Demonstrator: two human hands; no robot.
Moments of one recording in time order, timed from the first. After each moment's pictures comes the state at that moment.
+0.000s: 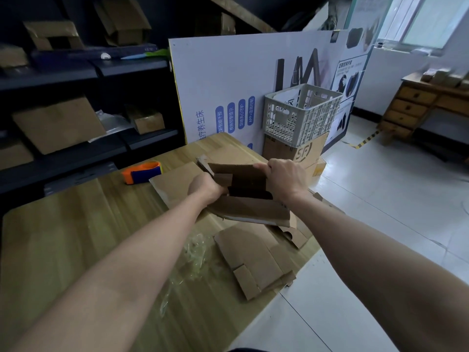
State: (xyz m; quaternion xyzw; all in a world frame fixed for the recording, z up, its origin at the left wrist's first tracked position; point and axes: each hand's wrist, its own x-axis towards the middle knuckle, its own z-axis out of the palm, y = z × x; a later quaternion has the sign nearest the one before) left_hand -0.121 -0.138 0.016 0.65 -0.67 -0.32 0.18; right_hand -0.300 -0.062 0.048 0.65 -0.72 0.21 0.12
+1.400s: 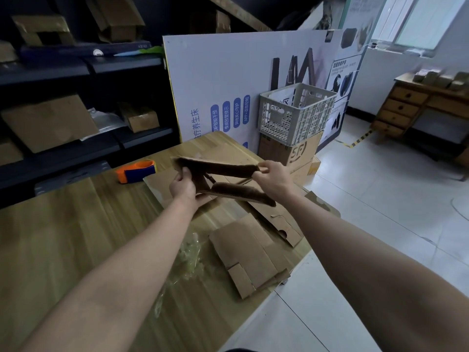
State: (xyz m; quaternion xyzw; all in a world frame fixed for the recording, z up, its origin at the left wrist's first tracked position) left_hand -0.111 -0.141 0.005 0.49 -0.18 -0.67 0.53; right_hand -0.301 -0.069 0.035 0.53 -0.73 0.38 -0.20
